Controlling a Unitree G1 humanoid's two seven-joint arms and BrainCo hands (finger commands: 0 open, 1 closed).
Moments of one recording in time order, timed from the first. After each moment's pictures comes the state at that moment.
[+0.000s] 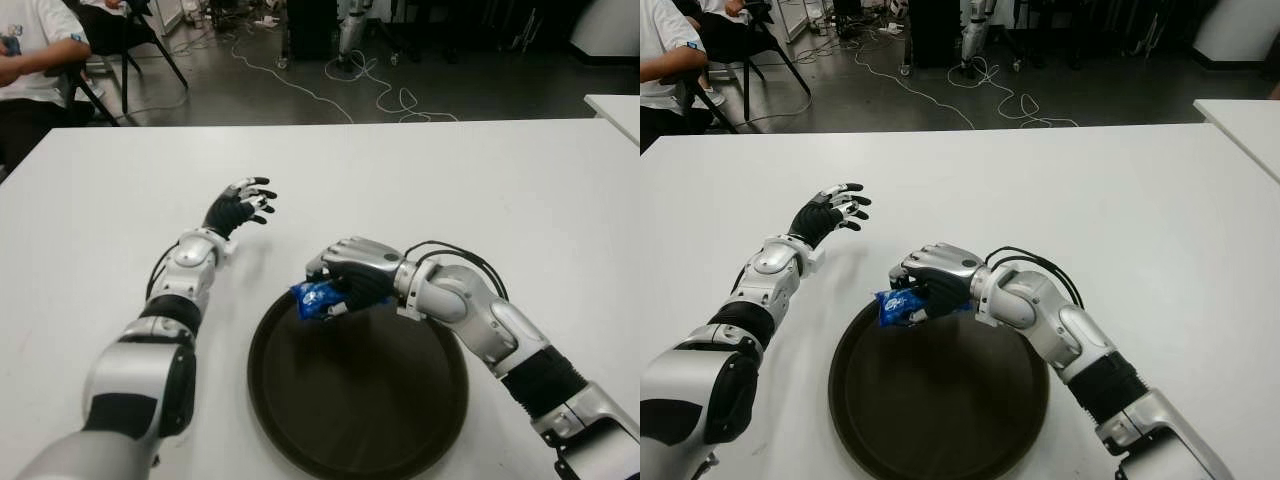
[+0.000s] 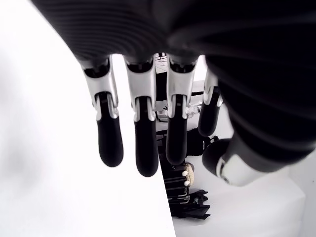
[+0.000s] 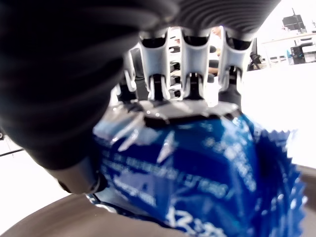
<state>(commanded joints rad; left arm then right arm) -0.80 0.13 0.09 1.24 0.02 -0.32 -0.23 -0.45 -0.31 0.52 0.18 -0.60 -0.35 0.40</state>
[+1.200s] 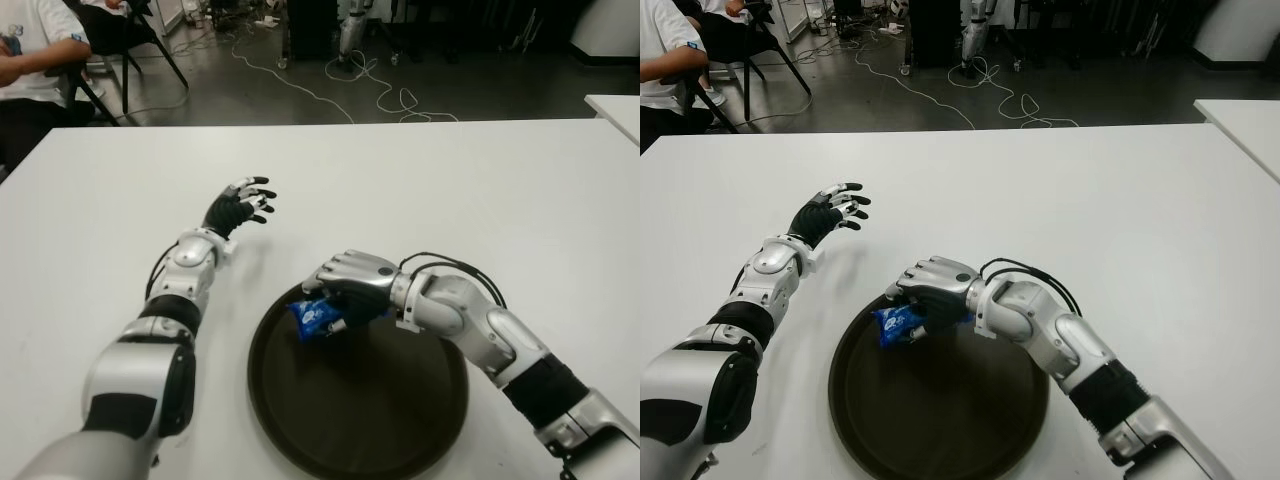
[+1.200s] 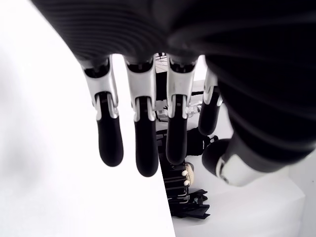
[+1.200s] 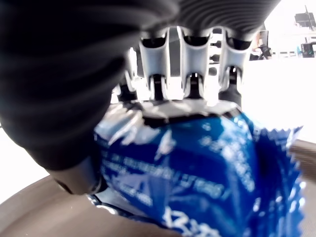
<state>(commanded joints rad) -0.80 0.13 0.09 1.24 0.03 -0.32 -0.24 -0.40 -0.34 0.54 0.08 -0.74 -0.35 0.36</state>
